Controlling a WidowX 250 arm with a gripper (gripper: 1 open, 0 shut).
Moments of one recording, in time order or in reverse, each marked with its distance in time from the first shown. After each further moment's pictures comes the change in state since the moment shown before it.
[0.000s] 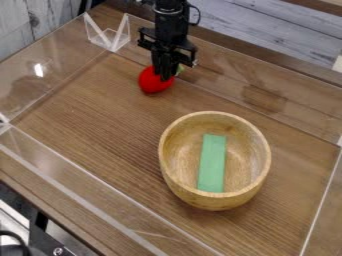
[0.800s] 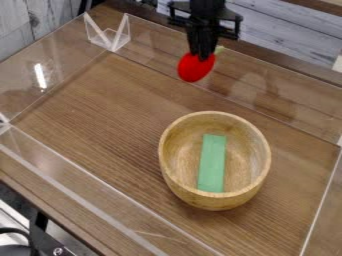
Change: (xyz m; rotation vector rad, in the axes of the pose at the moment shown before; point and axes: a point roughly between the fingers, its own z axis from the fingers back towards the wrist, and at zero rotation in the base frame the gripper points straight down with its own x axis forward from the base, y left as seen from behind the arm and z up) arm 0.002 -0.089 0.061 -0.046 -0.117 0.010
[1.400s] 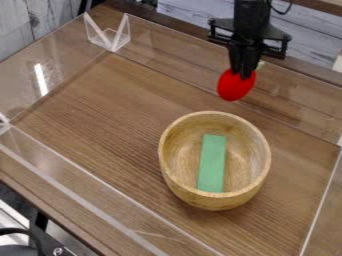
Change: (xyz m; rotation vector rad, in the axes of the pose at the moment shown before) arm 0.001 -0.041 -0.012 -0.016 -0.034 0.026
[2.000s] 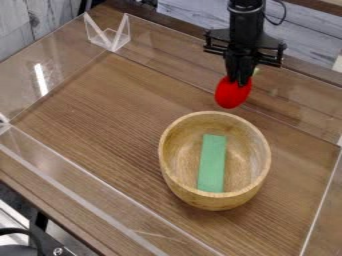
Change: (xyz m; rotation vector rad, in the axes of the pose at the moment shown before) arm -0.002 0.018 -0.013 0.006 -0.013 0.103
